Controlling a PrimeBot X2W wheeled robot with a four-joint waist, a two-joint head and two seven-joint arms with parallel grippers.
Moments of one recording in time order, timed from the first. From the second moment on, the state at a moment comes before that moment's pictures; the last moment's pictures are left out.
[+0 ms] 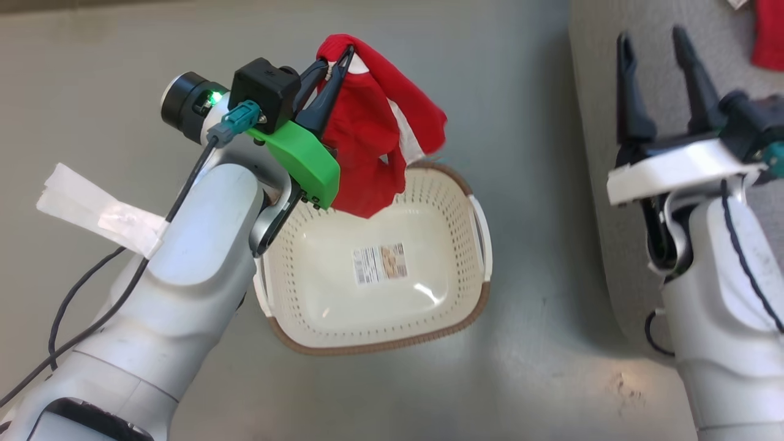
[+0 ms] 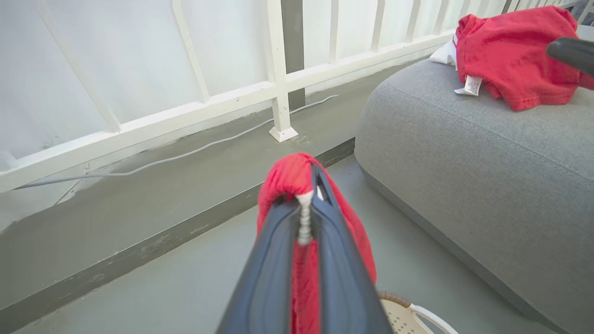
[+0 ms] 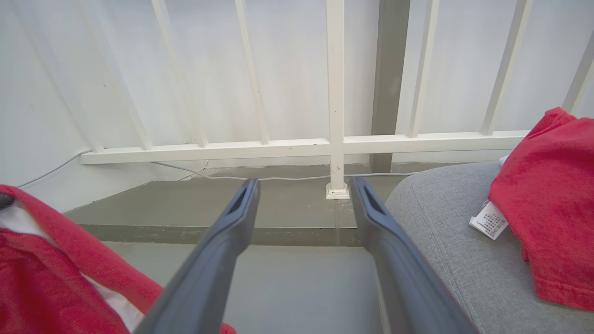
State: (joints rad) left arm -0.90 0.09 -0.74 0.61 -0.47 -0.12 -0.25; right arm -0.50 -0.07 0.04 0.27 0.11 0.10 -0.26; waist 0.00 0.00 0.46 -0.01
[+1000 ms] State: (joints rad) left arm -0.84 0.10 -0.72 0.63 -0.60 -0.12 -0.21; right arm -0.23 -0.06 0.12 0.41 0.13 0.11 -0.26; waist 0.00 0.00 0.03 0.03
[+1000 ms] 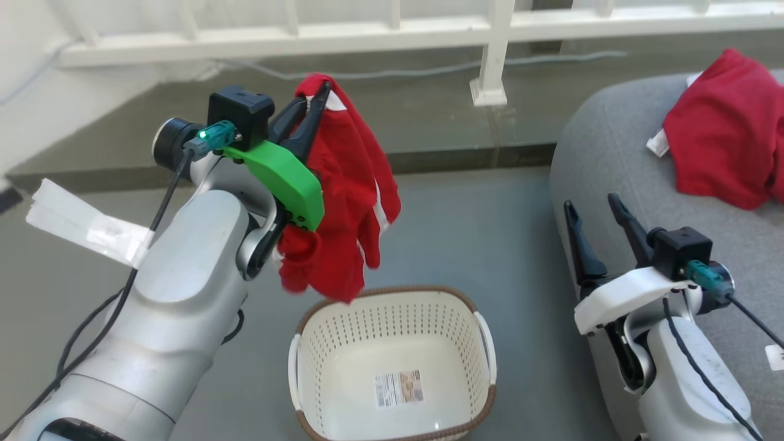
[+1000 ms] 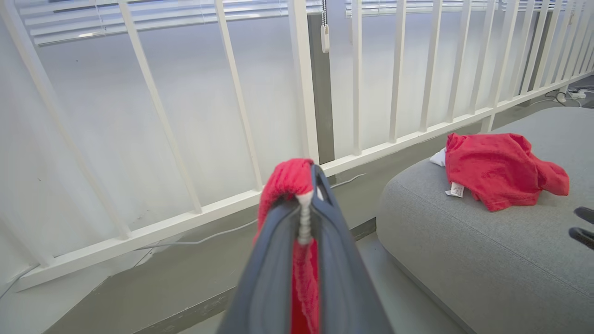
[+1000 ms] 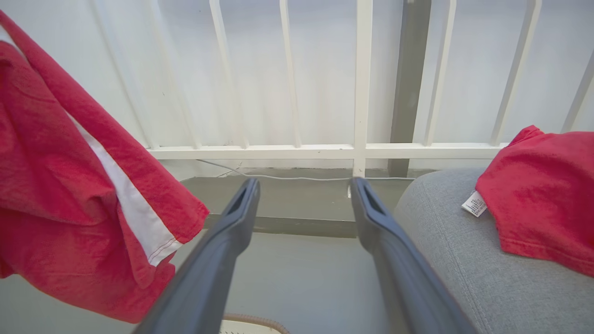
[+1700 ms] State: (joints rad) left arm -0.84 0.05 -0.81 0.53 -0.61 -0.12 -0.14; right arm -0.28 -0.06 0.38 0.47 0.16 0.12 -0.26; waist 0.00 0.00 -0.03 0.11
